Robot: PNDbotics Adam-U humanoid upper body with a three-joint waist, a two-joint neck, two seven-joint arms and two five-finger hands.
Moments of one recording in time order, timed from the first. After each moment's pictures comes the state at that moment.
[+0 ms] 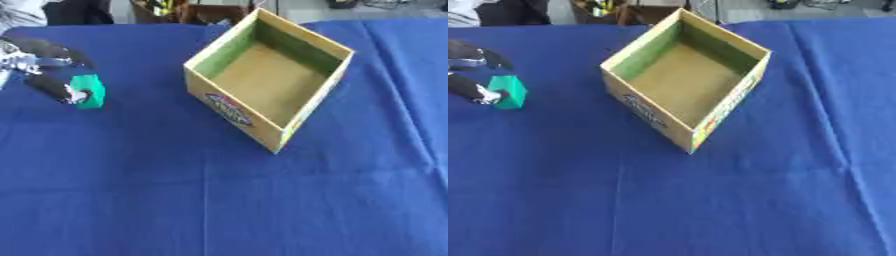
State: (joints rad) left arm -1.02 0.65 -0.22 -0.92 -1.01 -0.35 -0.75; right arm -0.35 -0.55 -0.12 -1.99 0.46 -0.02 -0.58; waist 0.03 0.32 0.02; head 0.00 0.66
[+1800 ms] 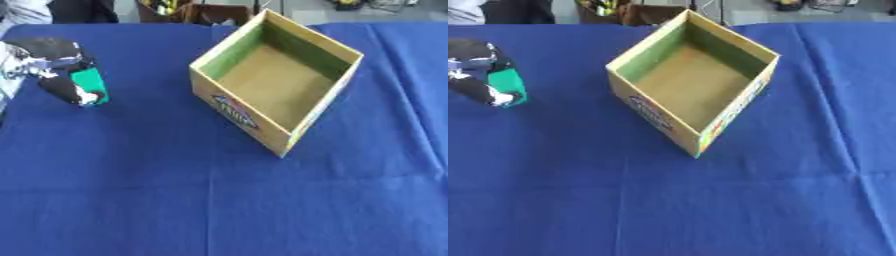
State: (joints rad) left arm -1.03 0.63 -0.20 -0.91 -1.04 -0.35 -0.47; right arm -0.35 -0.54 -0.12 -1.99 0.44 -0.02 -0.58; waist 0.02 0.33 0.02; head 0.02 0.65
